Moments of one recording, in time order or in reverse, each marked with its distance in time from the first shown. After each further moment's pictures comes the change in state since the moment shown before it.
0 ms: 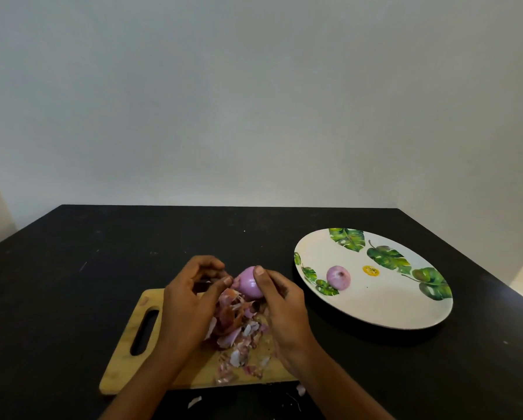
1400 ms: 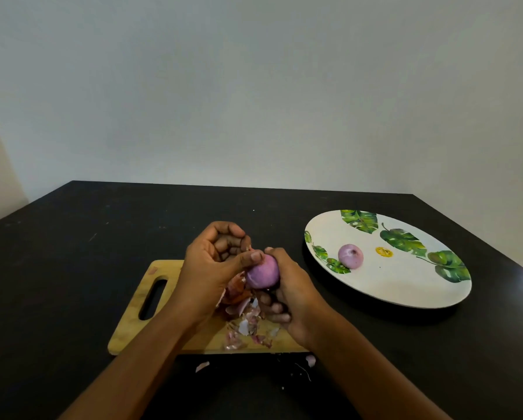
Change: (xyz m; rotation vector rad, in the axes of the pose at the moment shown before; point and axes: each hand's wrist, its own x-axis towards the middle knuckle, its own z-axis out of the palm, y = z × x) left_hand -0.003 0.014 0.004 -0.608 -0.168 -0.254; right_hand -0.011 -0.023 -0.002 0.004 -0.185 0.518
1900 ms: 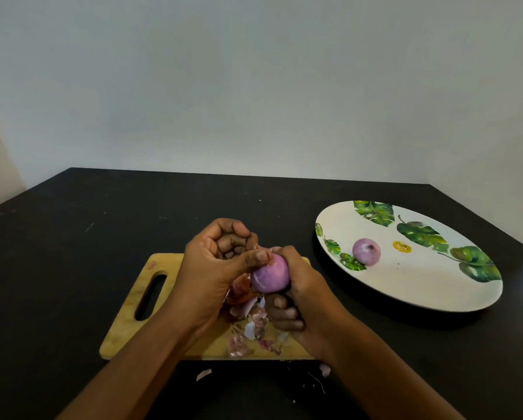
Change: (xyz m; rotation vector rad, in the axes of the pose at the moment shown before) left_hand 0.004 -0.008 -0.002 -0.148 0.006 -0.059; right_hand 0.004 0.003 -0.004 0.068 -0.148 0.058
